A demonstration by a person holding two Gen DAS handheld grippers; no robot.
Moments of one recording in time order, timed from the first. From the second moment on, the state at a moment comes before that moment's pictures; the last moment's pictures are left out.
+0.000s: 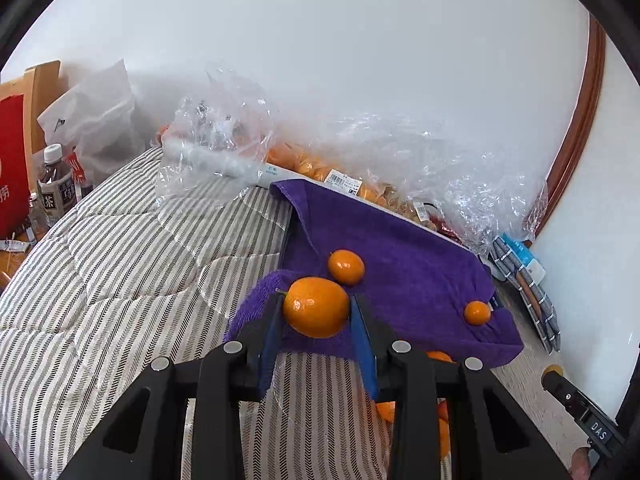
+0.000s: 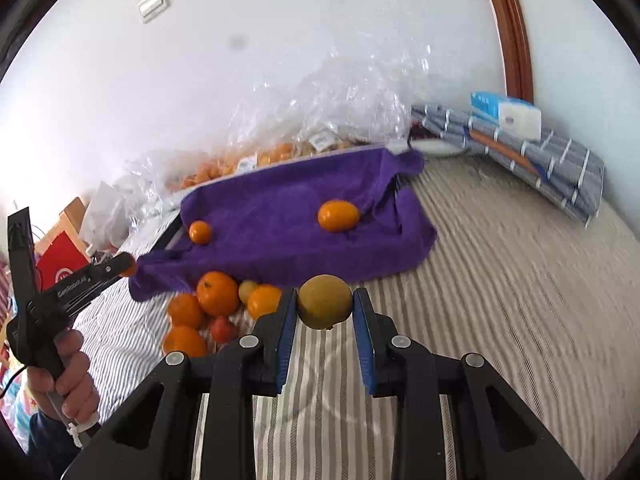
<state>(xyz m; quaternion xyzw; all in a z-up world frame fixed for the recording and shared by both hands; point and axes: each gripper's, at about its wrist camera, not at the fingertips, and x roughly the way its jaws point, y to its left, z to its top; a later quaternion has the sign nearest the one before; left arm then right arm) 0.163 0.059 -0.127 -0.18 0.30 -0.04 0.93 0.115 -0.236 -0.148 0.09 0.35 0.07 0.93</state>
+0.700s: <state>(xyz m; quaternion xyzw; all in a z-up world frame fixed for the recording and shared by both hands) 0.238 0.035 -0.133 -0.13 0.33 -0.04 0.93 0.216 -0.213 -0.157 0.06 0.34 0.09 0.93</state>
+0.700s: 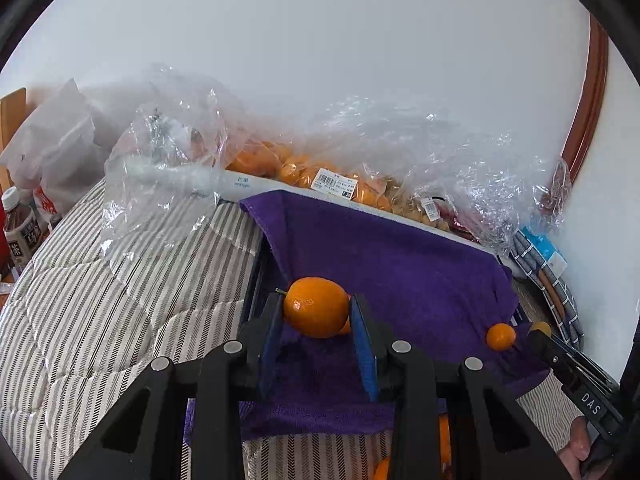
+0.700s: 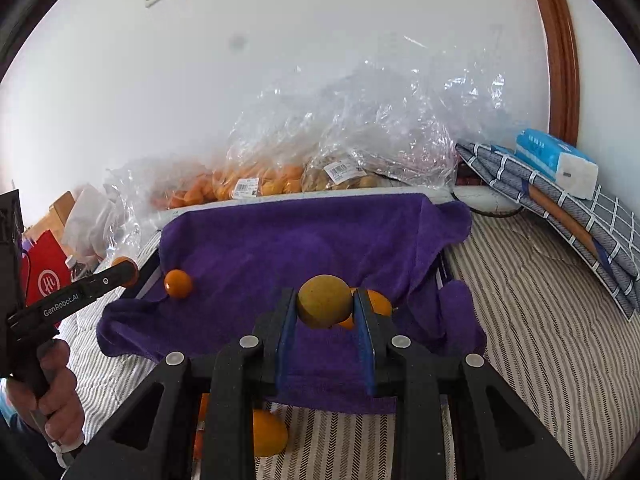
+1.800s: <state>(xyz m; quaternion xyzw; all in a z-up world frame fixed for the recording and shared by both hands) 0.245 0.014 -0.155 -0.09 0.38 -0.05 0.92 0.222 -0.214 -0.181 0.05 0.38 0.06 0.92</state>
